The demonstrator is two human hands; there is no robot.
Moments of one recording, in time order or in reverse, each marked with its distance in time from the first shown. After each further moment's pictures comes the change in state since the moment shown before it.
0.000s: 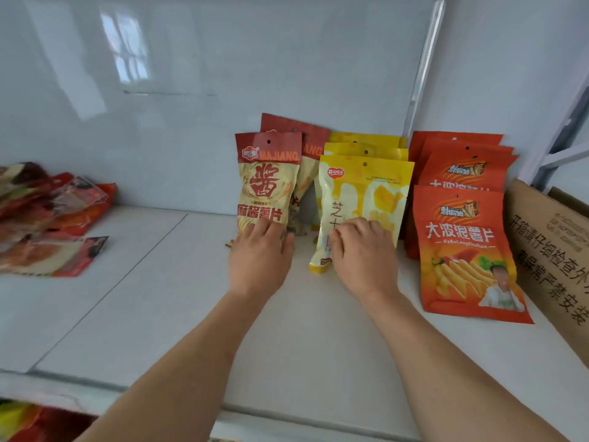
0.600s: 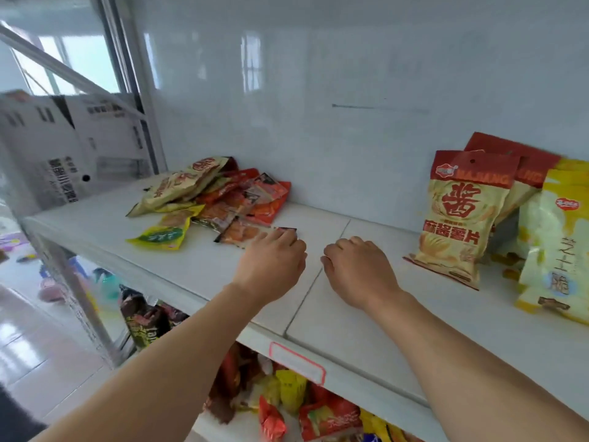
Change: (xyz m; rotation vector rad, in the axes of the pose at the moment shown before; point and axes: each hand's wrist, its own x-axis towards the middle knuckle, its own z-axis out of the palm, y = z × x) left_hand -0.031 -0.259 -0.180 0.462 -0.195 0.243; right_hand 0.014 -0.308 0.041 0.144 -0.365 -0.487
